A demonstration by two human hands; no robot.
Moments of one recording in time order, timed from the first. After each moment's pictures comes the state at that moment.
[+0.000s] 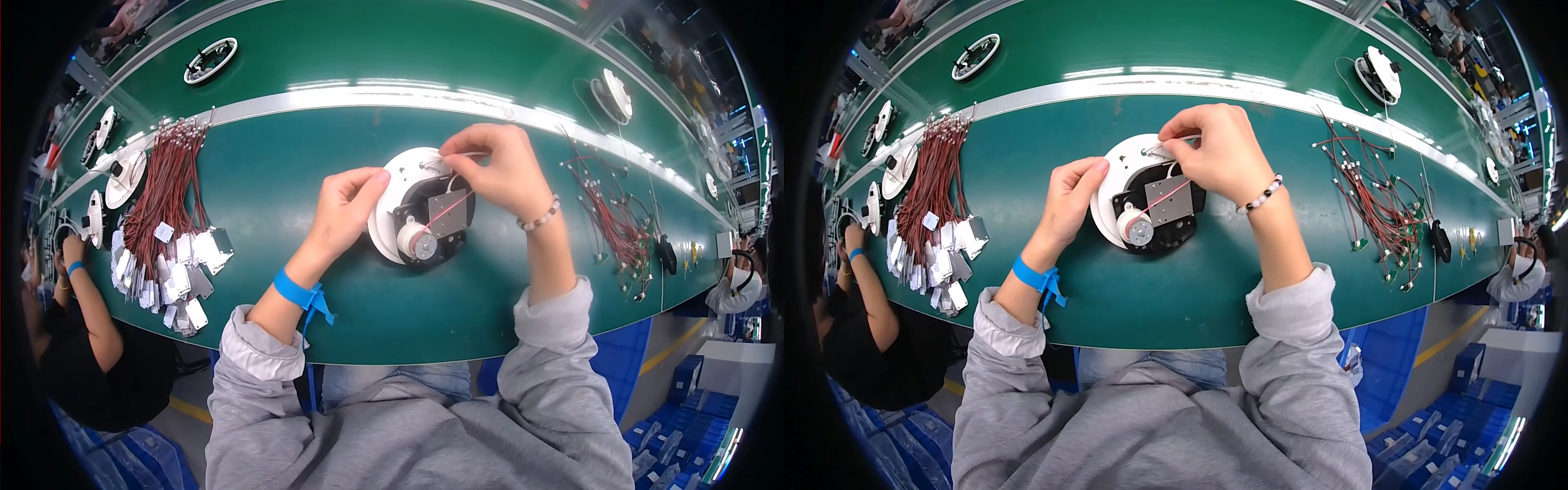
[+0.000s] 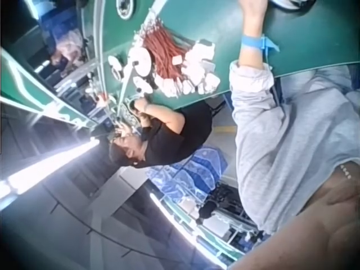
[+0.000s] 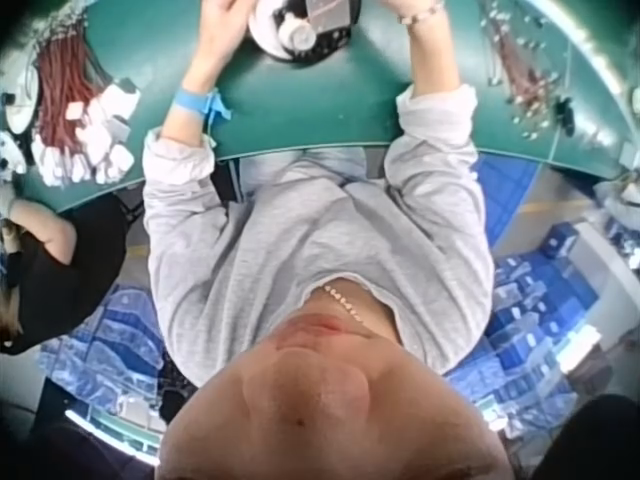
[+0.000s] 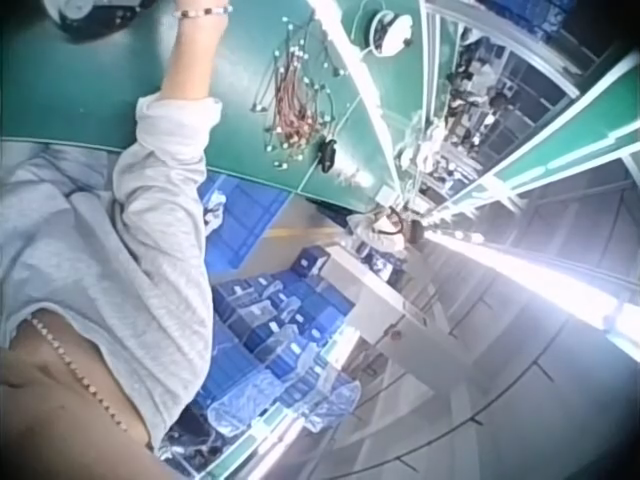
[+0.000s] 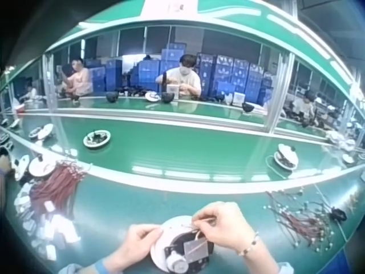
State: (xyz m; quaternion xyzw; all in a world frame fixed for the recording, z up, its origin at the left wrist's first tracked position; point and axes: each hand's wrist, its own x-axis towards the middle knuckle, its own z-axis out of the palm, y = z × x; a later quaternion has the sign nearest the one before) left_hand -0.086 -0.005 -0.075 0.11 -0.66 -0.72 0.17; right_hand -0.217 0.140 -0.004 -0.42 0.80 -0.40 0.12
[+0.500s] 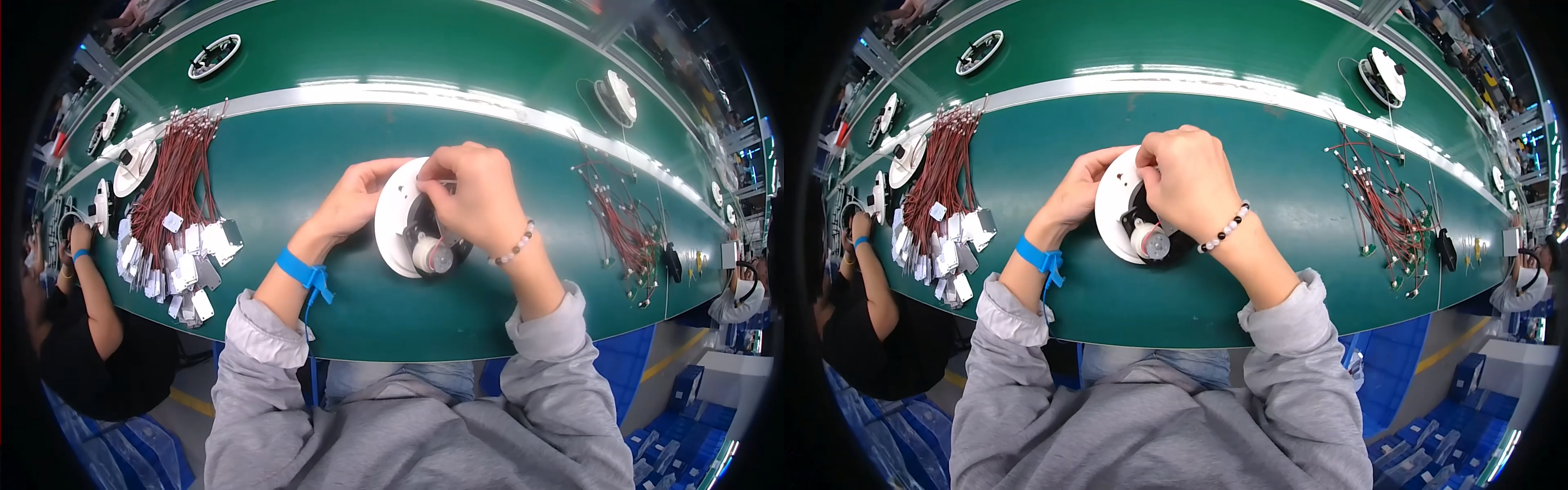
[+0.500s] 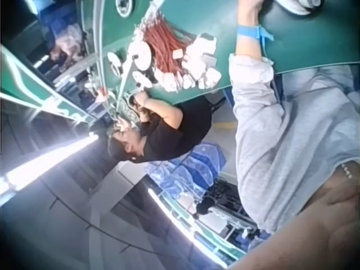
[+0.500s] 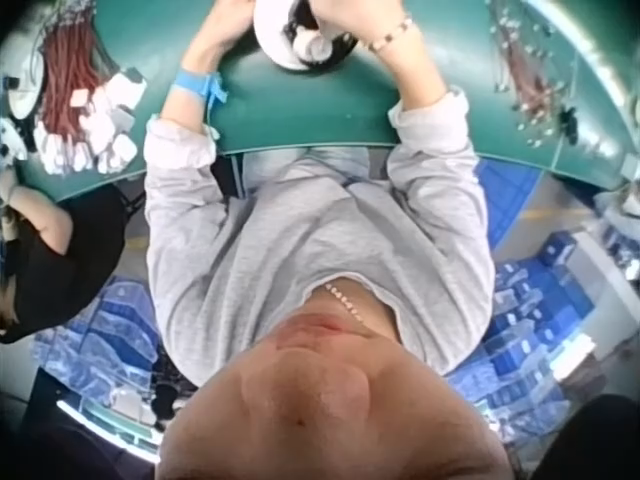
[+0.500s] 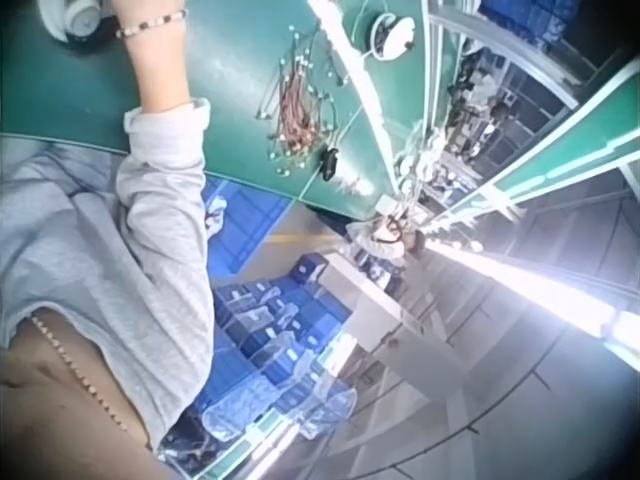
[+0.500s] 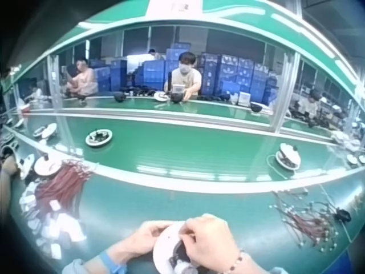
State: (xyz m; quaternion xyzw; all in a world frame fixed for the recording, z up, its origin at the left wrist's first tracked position) left_hand -0.095 -0.018 -0.077 0.03 -0.57 -0.82 0.09; right_hand -0.178 0.121 -0.018 -0.50 0.78 -0.36 -0.05
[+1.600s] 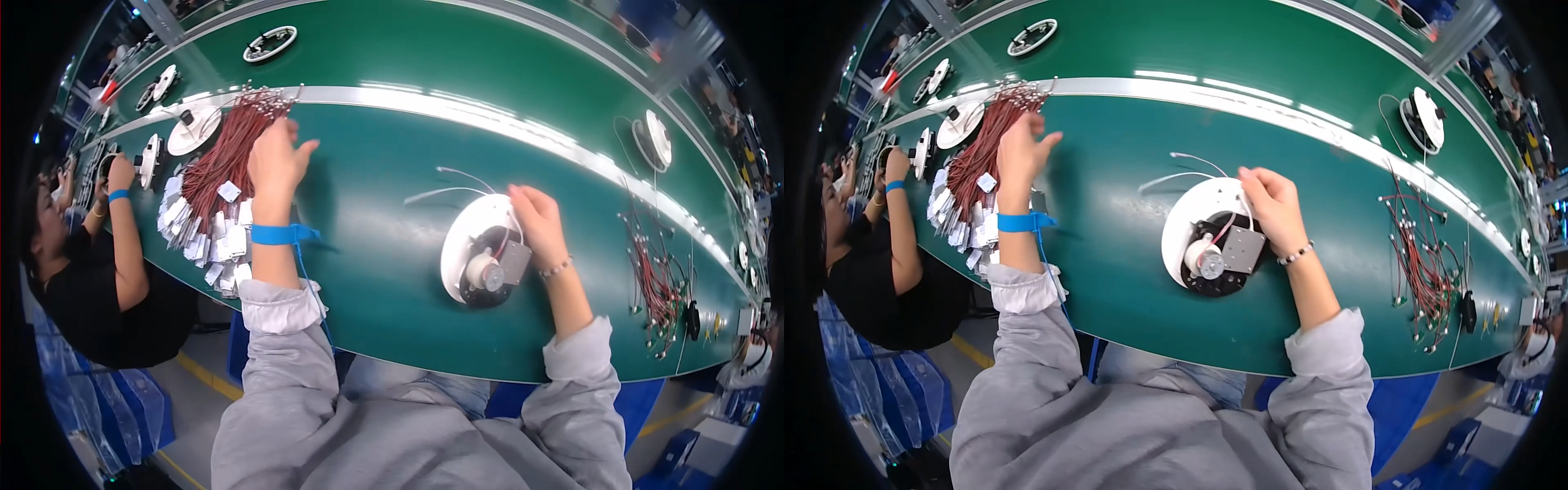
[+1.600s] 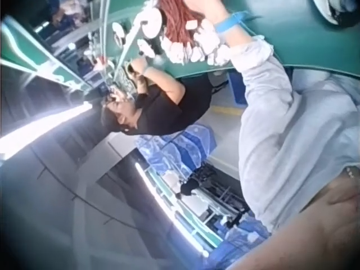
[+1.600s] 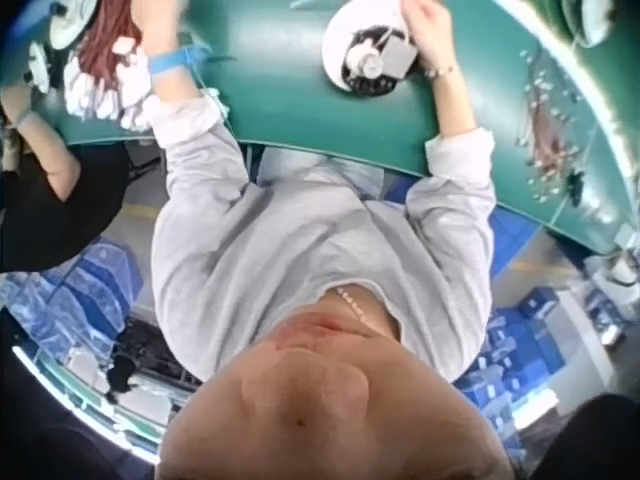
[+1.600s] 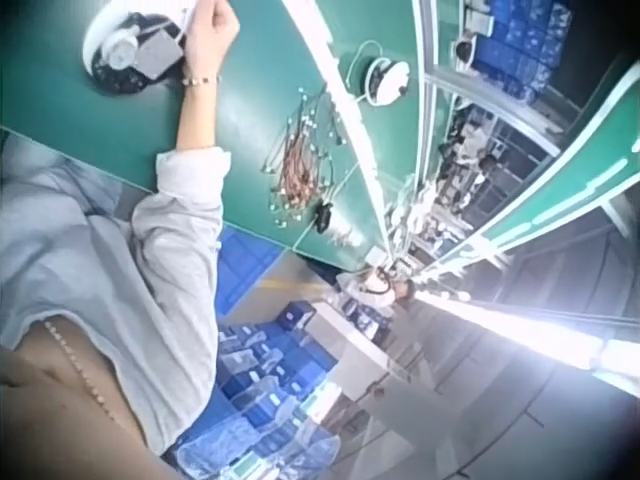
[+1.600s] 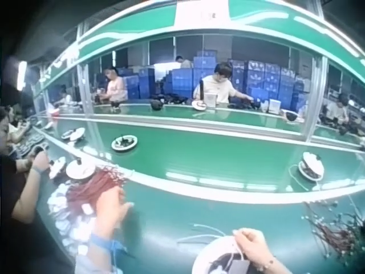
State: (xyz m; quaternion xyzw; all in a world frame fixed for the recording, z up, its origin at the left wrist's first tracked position) left_hand -0.025 -0.144 -0.048 0.45 -0.86 -0.08 0.22; right_hand -0.201 0.134 -0.069 -0.24 0.67 -0.62 0.32
